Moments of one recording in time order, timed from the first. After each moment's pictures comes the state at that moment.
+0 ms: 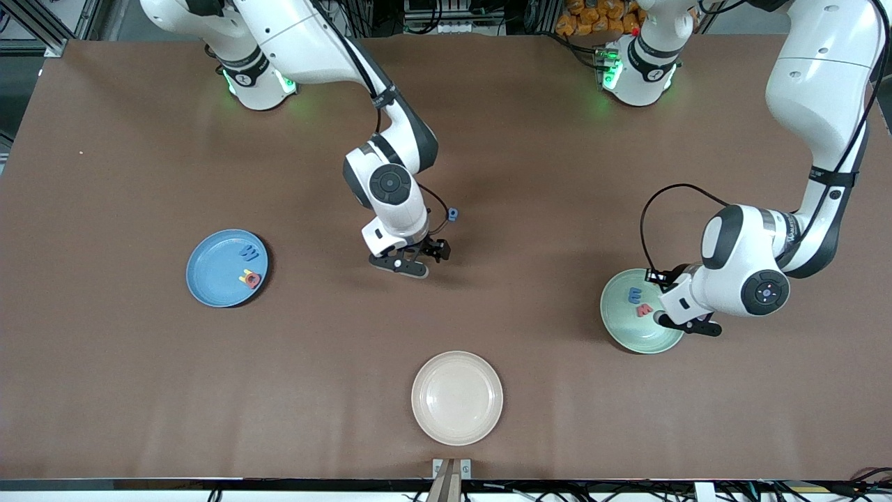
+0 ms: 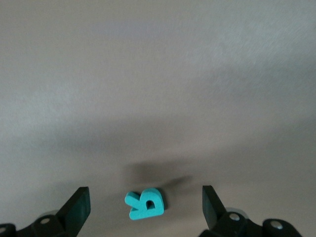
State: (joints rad) left arm 0.18 0.64 -0.34 -1.66 0.19 1.95 -0.01; right arm 0.85 0.69 -0.14 -1.69 0.20 2.42 0.86
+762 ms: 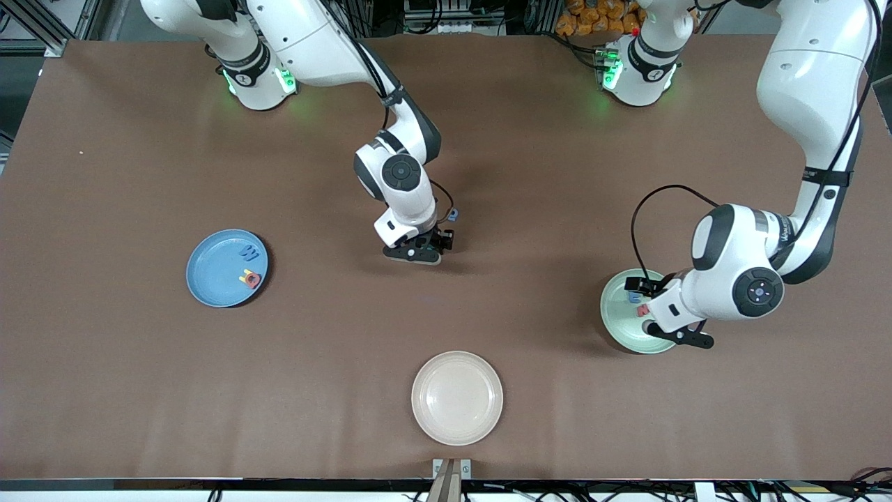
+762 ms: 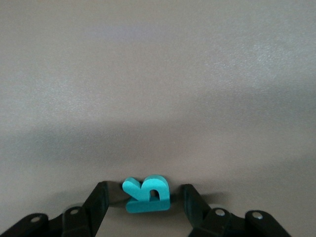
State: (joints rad) left arm 0.11 0.63 -0.36 -1.57 0.18 1.94 -0.04; right arm 0.87 0.71 -0.11 -1.77 0.15 2.56 0.83
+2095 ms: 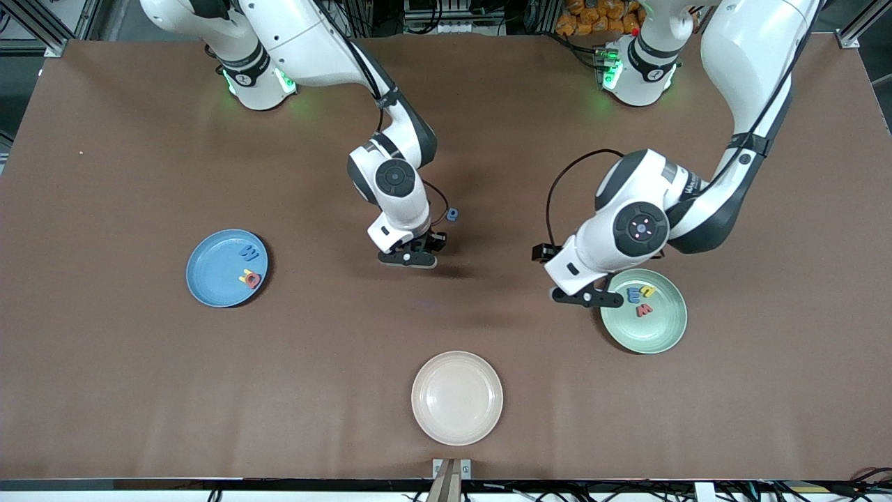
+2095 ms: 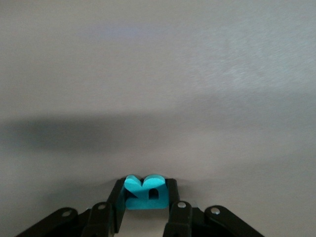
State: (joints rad) left arm 0.01 0.57 -0.61 -1.57 0.17 1.91 -0.52; right arm 0.83 0.69 -0.12 -1.75 0.15 2.45 0.71
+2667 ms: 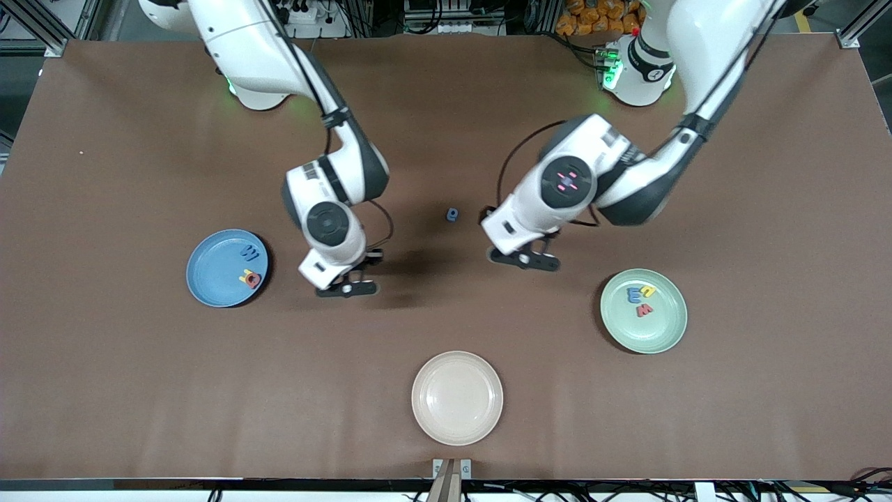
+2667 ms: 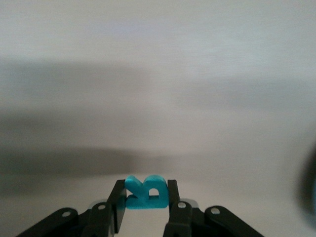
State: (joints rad) left arm -0.10 0.57 -0.70 -1.60 0.17 1.98 -0.61; right arm 0.72 0.60 -0.30 -1.72 0.14 2.09 0.26
